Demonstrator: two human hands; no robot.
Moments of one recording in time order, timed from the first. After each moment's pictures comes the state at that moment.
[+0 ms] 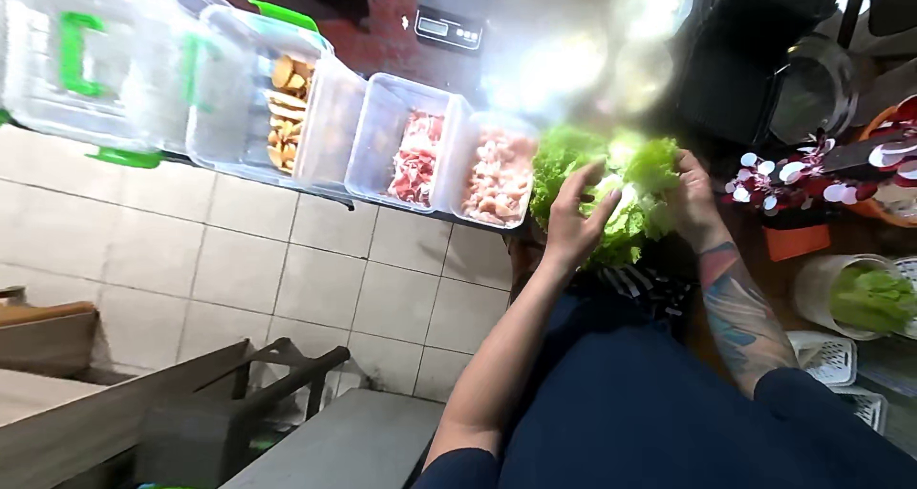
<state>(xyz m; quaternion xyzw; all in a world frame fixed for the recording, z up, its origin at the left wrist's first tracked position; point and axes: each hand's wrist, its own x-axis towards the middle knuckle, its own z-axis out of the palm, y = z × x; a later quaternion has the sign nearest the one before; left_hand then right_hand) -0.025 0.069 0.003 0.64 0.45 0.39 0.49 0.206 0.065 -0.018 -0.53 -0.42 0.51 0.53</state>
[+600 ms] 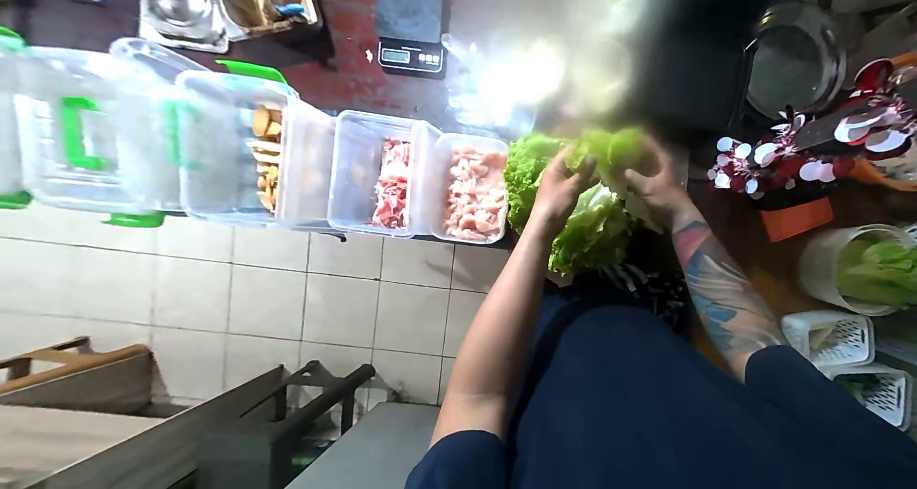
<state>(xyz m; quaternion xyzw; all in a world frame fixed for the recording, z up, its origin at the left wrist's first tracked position) 0.023 0.134 -0.022 0.46 0.38 0.35 0.72 0.217 0.082 -0.030 -0.53 -0.45 0.49 0.52</state>
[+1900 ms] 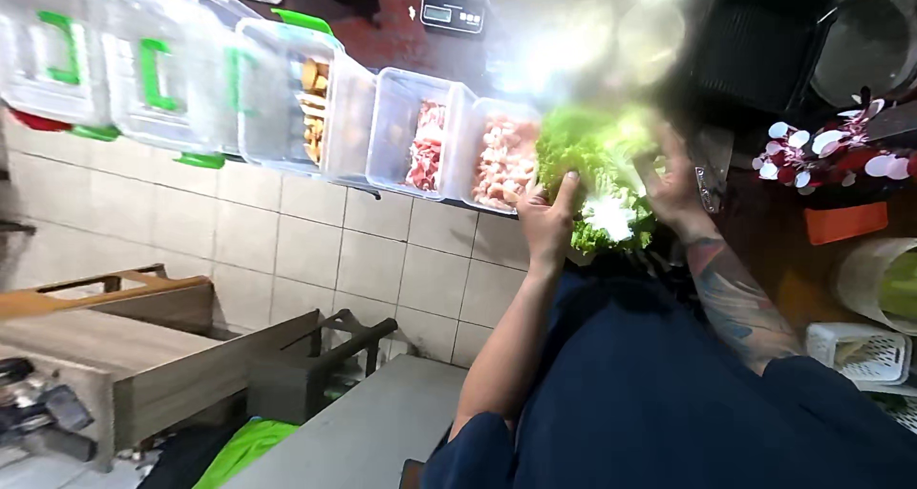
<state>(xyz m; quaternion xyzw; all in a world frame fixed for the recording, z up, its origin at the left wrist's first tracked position) -0.029 0.056 0.015 0.44 0.57 0.51 0.48 0.175 0.068 -0.026 -0.58 -0.58 0.34 0.45</state>
